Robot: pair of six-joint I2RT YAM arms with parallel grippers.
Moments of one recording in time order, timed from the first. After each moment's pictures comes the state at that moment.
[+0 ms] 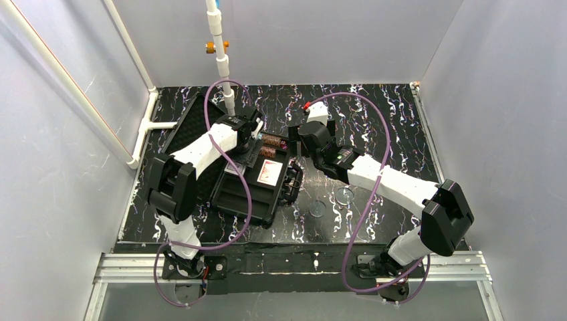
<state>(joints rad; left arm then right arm) -0.47 1.78 1.41 -0.93 -0.23 -0.04 0.86 1.48 1.15 -0.21 0.55 0.36</state>
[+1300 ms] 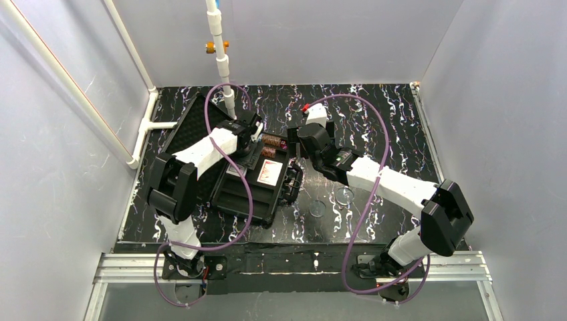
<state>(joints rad) -0.47 1.79 1.34 -0.81 -0.23 -0.04 0.87 1.48 1.13 -0.19 0.56 0.36</state>
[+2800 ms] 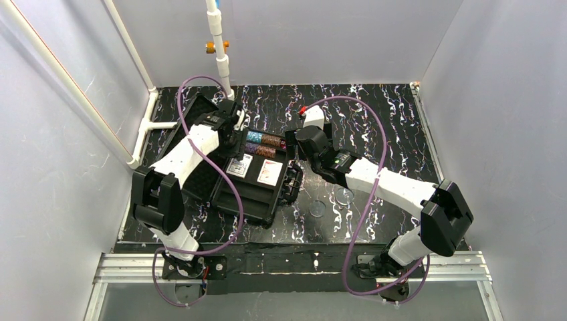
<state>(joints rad) -0.37 1.65 1.36 -0.88 -0.15 -0.13 0.89 1.48 1.11 -0.17 0.56 0.34</state>
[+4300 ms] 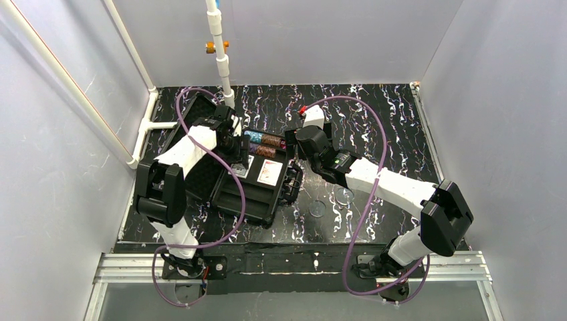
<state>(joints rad) -0.28 1.72 1.29 -0.83 0.12 -0.21 0.89 1.48 1.11 -0.15 0.56 0.34</state>
